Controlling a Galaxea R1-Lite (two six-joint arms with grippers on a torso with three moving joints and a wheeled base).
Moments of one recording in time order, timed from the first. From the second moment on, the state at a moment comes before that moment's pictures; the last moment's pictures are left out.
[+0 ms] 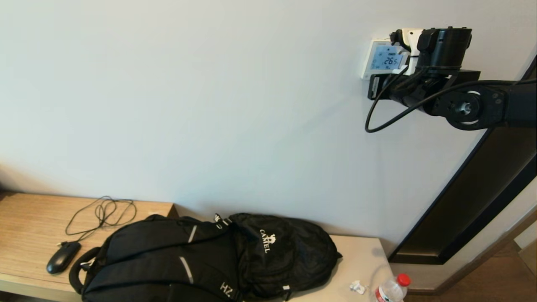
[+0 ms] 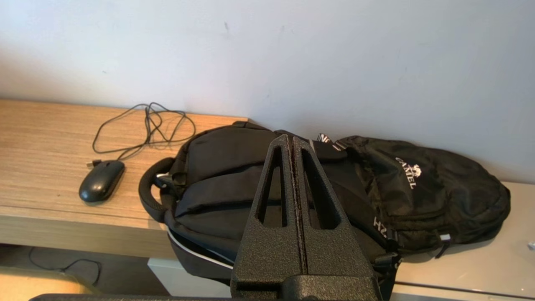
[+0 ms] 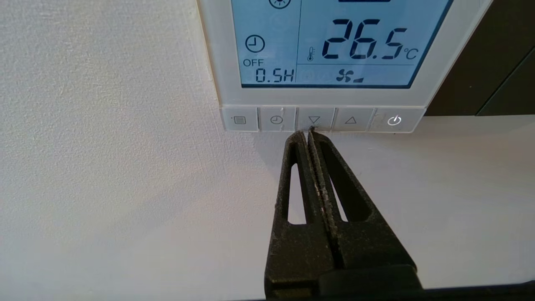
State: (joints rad) left arm 0.00 0.00 0.00 -0.01 0.00 -0.01; right arm 0.20 1.94 -1.68 -0.29 -0.25 -0.04
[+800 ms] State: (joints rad) left arm 0.00 0.00 0.00 -0.01 0.00 -0.01; right arm 0.20 1.86 -1.60 -0.29 -0.25 -0.04
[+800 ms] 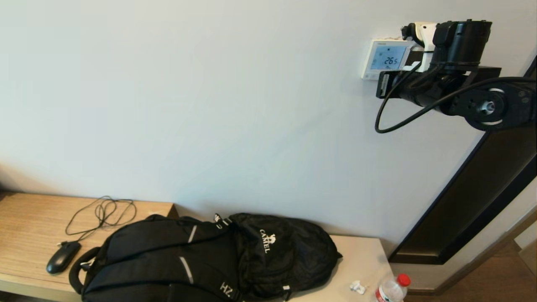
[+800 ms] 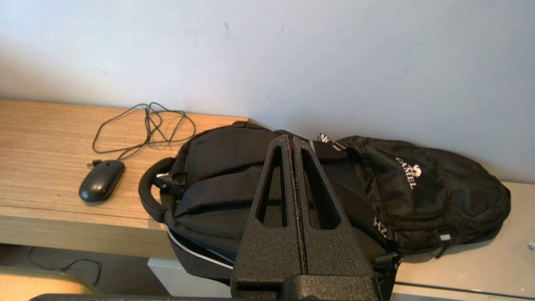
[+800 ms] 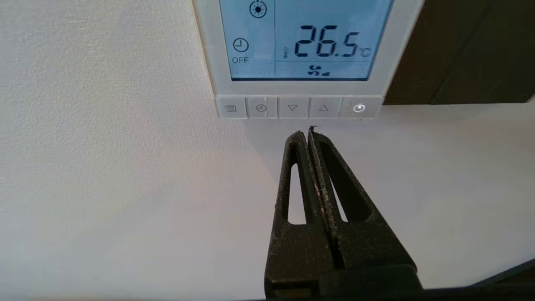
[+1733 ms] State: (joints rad) left arm 0.00 0.00 0.00 -0.01 0.00 -0.01; right arm 0.17 1.06 -0.72 -0.28 -0.27 -0.05
